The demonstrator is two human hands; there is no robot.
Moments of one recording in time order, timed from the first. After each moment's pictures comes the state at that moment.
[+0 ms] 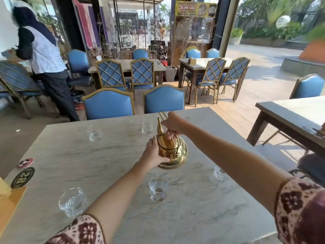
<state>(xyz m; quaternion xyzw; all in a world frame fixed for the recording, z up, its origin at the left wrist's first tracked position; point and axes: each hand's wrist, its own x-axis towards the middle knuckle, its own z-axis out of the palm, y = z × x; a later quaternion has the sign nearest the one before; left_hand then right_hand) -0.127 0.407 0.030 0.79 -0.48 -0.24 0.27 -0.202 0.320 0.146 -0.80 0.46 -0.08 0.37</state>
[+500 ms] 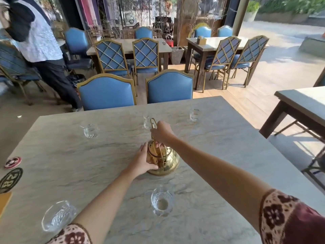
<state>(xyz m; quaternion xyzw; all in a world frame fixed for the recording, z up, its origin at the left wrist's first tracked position) -0.040 0.370 -0.055 0.81 -0.46 -0.28 0.23 -0.118 0.272 0.055 -0.81 0.44 -0.08 0.37</state>
